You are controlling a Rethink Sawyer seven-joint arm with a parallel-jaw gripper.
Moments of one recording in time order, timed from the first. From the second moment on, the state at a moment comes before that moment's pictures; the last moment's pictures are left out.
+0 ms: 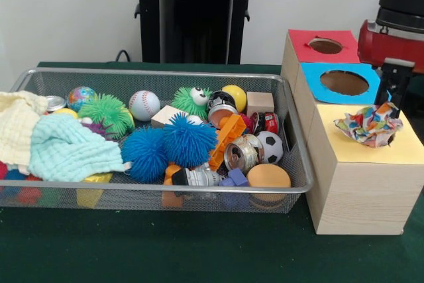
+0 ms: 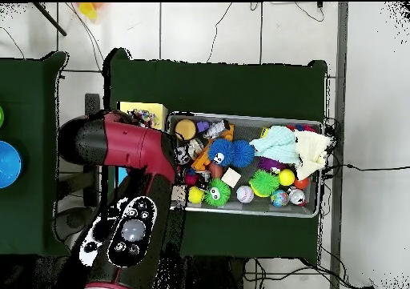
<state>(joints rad) 0.33 -0.44 -0.39 1.36 0.44 0.53 1.88</state>
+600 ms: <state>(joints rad) 0.33 -0.43 -0.39 1.35 0.44 0.53 1.88</state>
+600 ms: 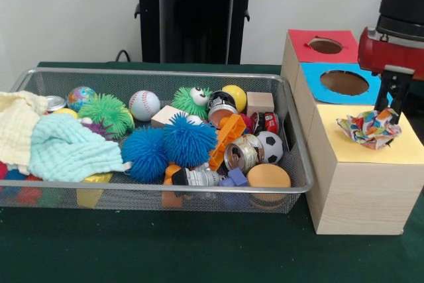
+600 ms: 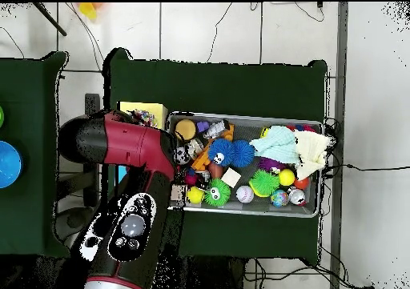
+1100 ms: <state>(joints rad) 0.32 -0.43 -0.38 1.35 0.44 0.53 1.88</state>
